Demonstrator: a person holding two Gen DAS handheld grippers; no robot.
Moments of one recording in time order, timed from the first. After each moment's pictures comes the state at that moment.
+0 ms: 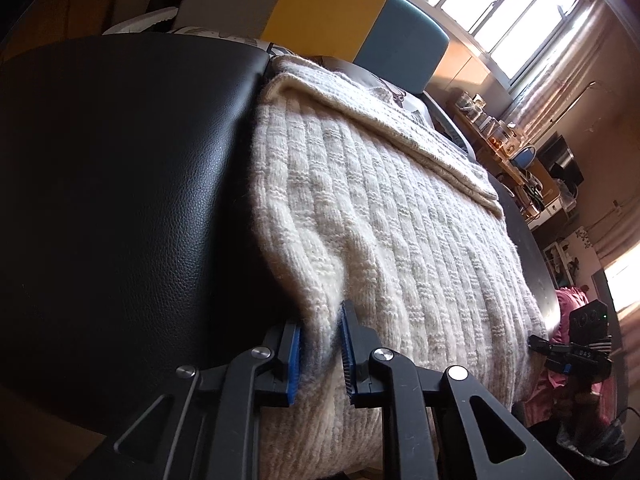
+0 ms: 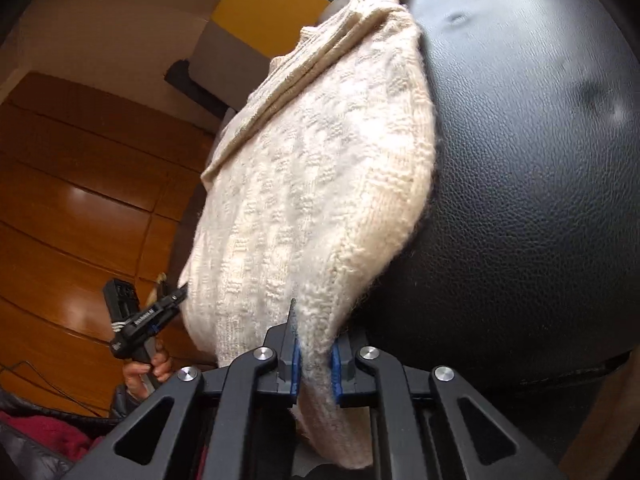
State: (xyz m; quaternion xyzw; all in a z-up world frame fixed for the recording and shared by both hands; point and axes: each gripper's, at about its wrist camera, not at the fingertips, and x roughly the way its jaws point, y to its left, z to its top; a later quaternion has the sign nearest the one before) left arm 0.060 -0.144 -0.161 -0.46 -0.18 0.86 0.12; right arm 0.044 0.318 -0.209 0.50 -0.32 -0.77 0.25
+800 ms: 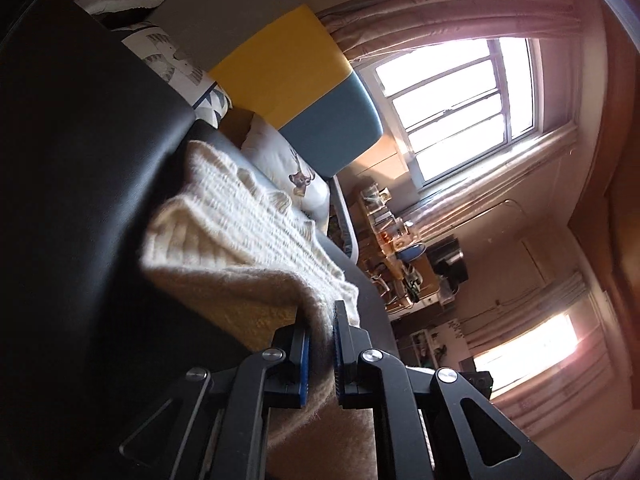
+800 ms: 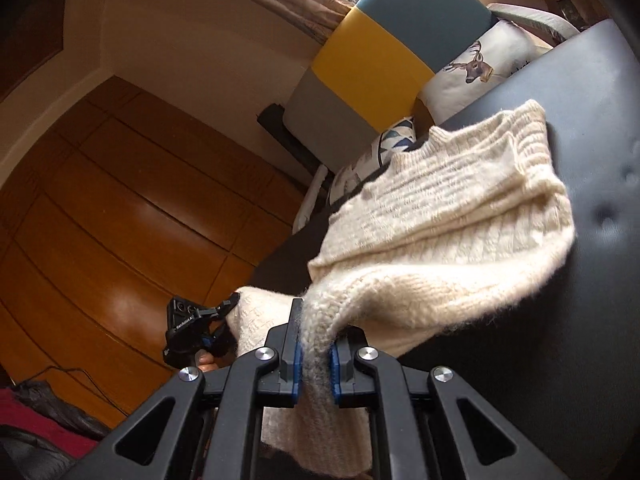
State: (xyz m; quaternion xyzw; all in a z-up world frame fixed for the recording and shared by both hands) left arm -0.031 -0.184 -0.080 -0.33 -0.43 0.80 0.25; right arm -0.051 0.291 -0.096 0.34 -0.37 -0.79 0.35
